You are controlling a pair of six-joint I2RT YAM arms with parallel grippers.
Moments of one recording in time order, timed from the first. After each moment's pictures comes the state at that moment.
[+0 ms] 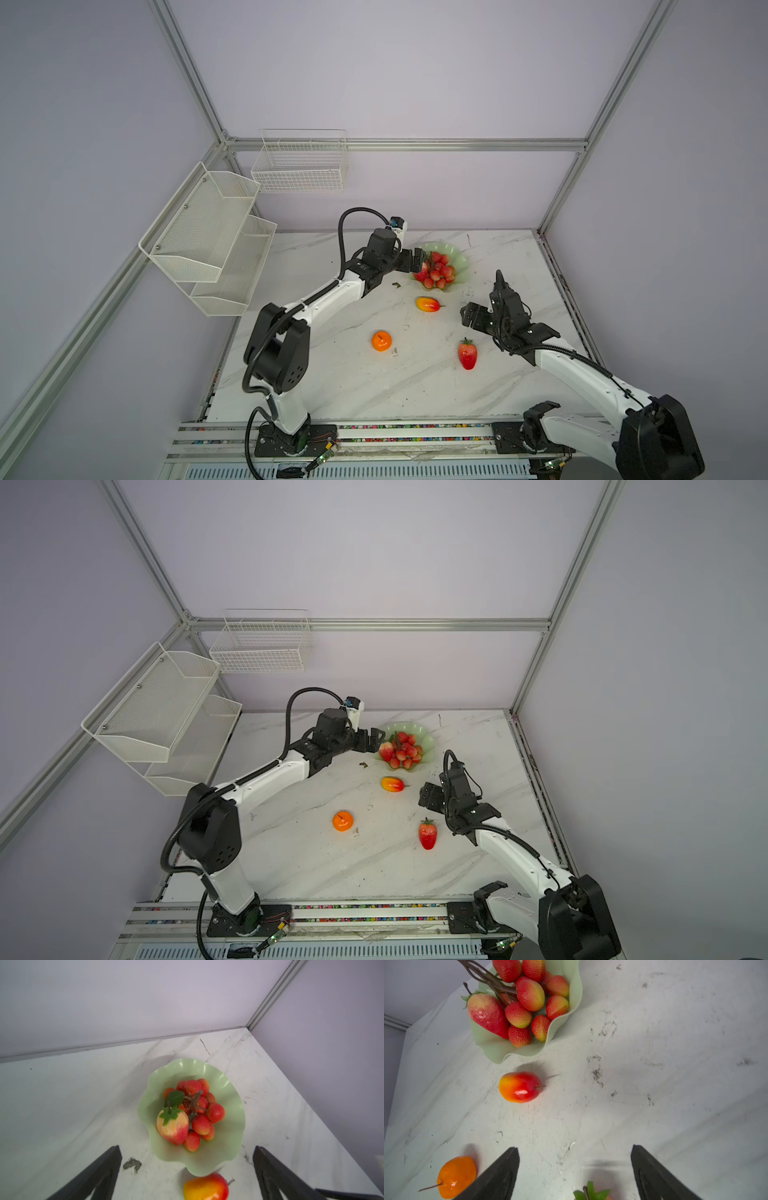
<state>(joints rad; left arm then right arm) -0.55 1.68 1.33 -0.10 0.09 -0.28 0.45 1.08 0.61 -0.33 0.07 0.70</state>
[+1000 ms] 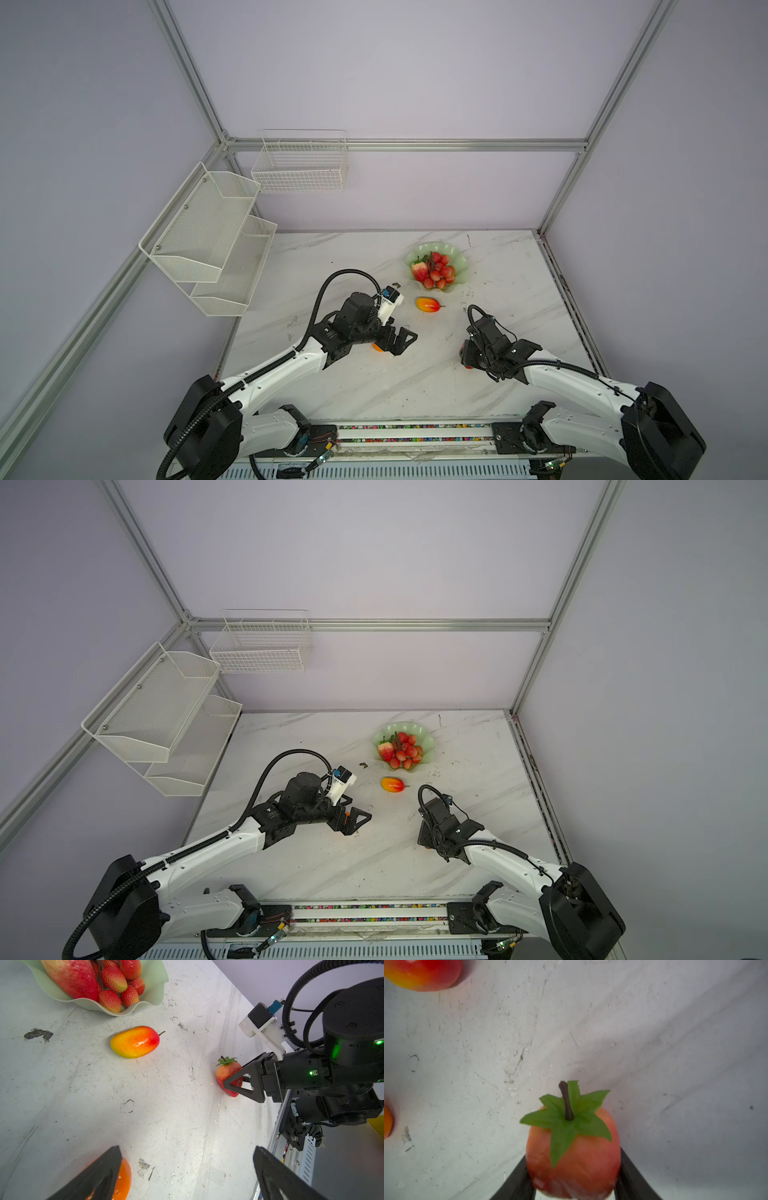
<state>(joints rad) -0.67 1.22 0.74 -0.16 0.34 -0.21 0.66 1.13 0.50 -0.46 0.12 0.87</state>
